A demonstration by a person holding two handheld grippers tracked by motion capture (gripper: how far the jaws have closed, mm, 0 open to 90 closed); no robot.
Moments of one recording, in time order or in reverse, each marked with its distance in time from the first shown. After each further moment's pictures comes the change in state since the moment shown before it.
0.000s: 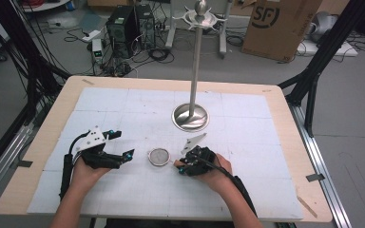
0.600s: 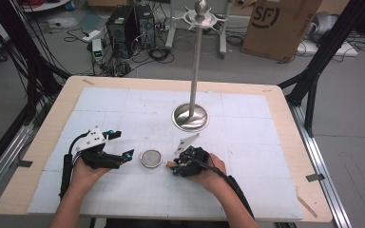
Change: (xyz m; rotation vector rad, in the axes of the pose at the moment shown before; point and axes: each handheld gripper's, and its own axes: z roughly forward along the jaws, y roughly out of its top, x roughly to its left) left arm 0.000 0.000 0.000 0.007 0.000 0.001; right arm 0.007 0.009 0.005 -0.003 0.009 -0.016
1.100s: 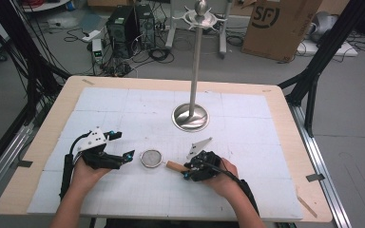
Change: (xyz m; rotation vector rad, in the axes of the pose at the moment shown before) left arm 0.000 -0.001 0.002 0.011 -0.003 -0.001; right arm -0.003 -0.027 -0.016 0.010 0.016 0.014
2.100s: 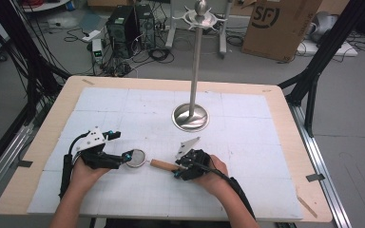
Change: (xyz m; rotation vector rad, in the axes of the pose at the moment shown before) left arm 0.002 -0.001 -0.002 0.004 0.007 -0.002; right arm 0.004 0.019 0.015 0.003 -0.046 -0.031
